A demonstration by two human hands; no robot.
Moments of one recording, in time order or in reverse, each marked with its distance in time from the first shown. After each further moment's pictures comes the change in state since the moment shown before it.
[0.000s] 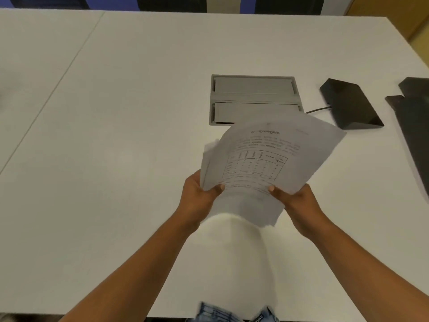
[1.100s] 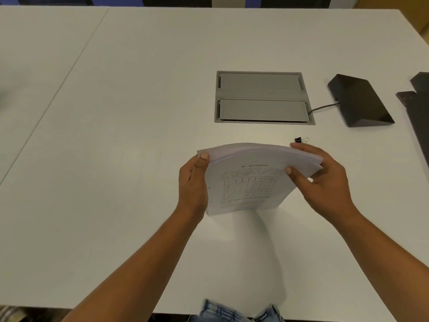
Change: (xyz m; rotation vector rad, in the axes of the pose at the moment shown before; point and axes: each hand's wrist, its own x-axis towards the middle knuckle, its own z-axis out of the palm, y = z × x) left_hand -0.002 0.028 0.001 -0.104 0.151 0.243; right_hand -0.002 -0.049 0.002 -0.410 0.106 -0.448
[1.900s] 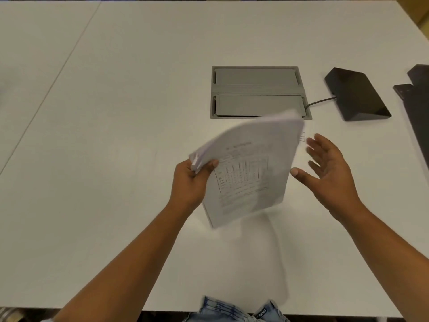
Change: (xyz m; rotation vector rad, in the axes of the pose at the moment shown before) left_hand 0.009 -0.013 -0.011 0.241 -0.041 -0.017; right_hand 0.003 0.035 -0.022 -0.045 0.029 0.246
